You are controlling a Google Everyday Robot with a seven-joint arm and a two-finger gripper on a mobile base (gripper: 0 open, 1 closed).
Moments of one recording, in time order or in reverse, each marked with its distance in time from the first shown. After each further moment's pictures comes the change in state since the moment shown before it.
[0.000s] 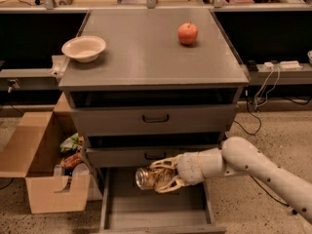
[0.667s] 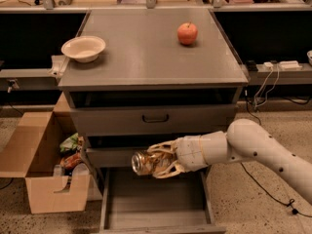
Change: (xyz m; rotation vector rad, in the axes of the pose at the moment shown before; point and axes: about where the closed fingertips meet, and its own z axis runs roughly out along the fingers) arm -0.065 -0.048 -0.031 0.036 0.046 -0.073
